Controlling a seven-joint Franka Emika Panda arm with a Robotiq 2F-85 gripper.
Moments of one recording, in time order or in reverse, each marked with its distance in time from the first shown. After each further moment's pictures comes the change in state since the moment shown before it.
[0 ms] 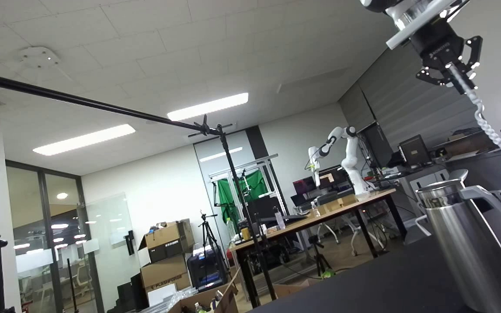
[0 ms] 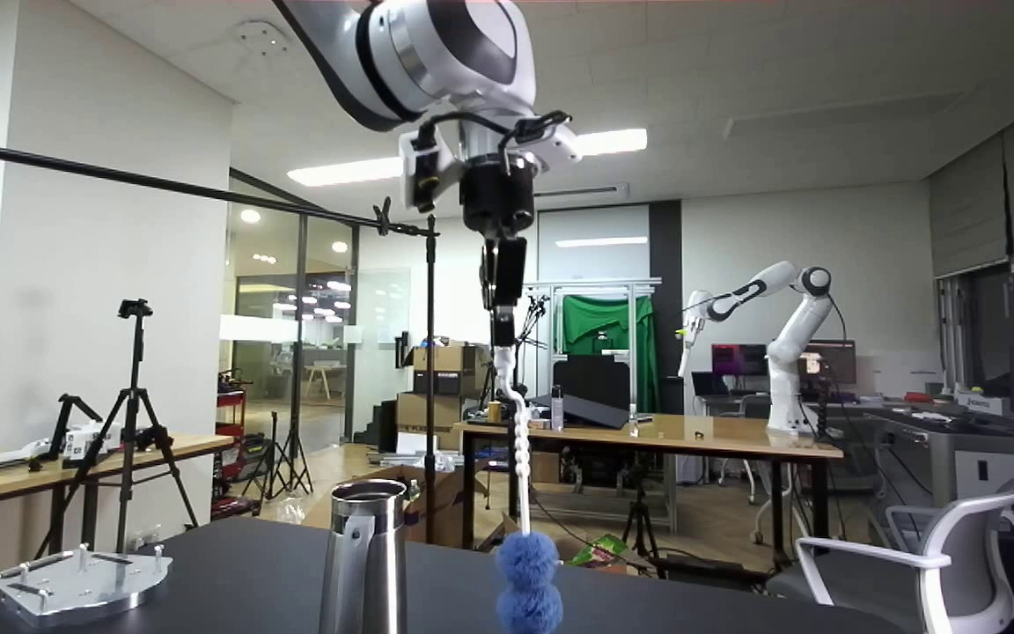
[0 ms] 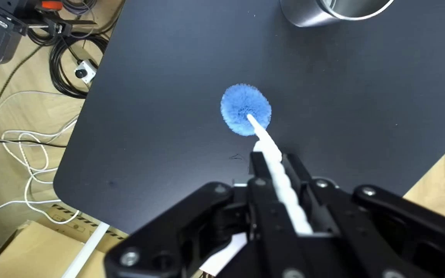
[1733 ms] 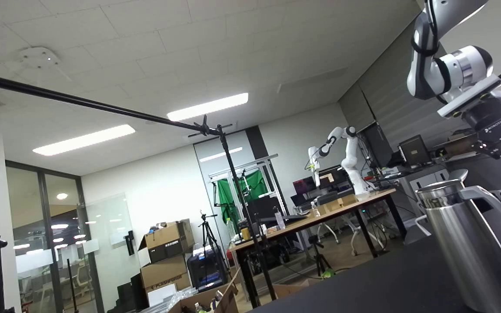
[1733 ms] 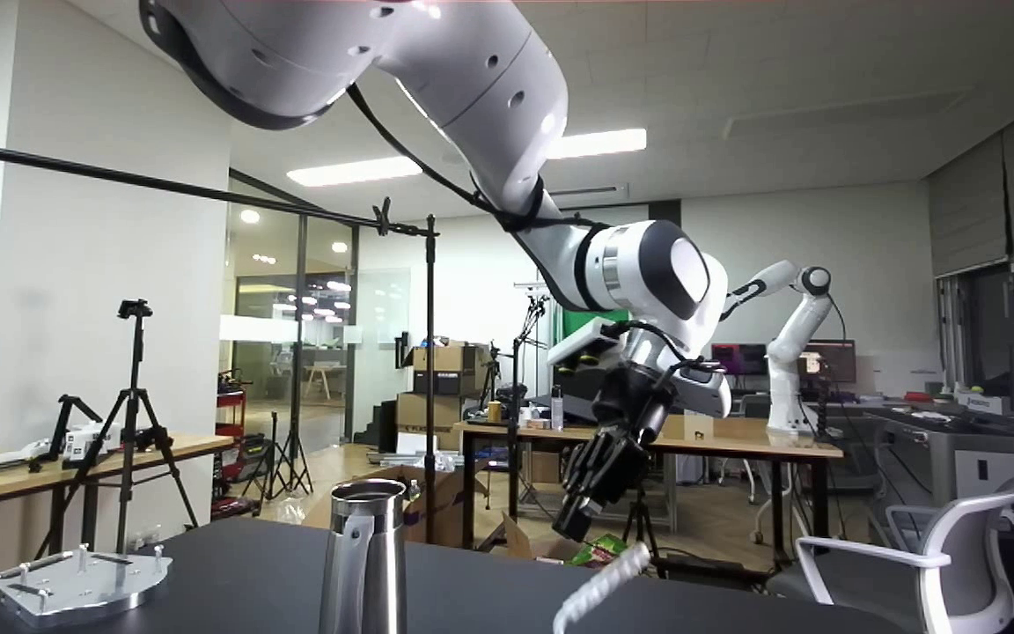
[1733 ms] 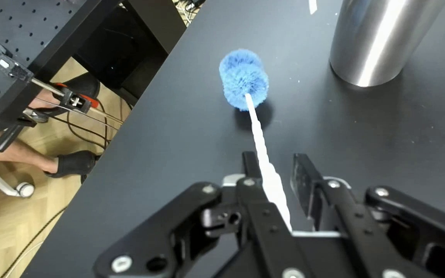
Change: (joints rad) arm -0.112 0.911 -0.123 0.856 0.301 -0.603 -0.265
